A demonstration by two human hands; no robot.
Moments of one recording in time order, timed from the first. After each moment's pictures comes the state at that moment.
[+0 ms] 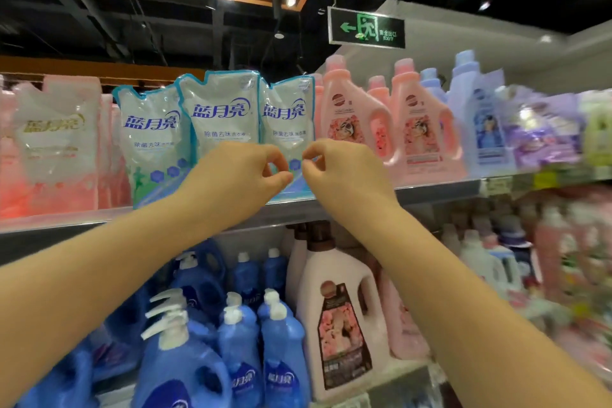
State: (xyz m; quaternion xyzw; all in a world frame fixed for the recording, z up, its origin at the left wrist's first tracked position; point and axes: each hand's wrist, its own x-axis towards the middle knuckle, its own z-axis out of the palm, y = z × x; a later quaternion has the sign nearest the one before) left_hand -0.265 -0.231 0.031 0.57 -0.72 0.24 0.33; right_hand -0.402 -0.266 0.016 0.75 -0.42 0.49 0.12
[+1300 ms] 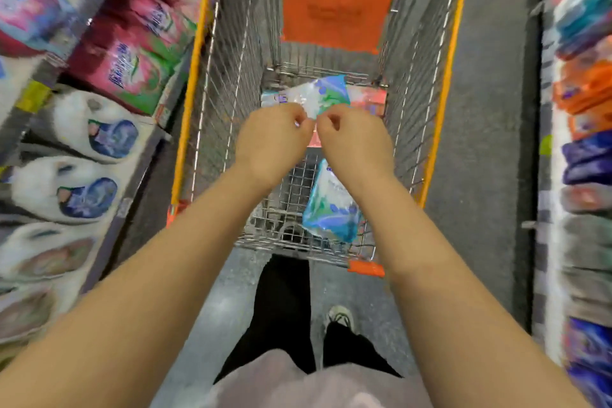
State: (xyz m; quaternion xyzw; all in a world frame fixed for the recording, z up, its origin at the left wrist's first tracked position) left_hand -0.837 0.067 -0.471 0.38 -0.89 -0.25 0.03; right_hand -0.904 0.152 -0.467 0.29 -0.90 0.26 -0.19
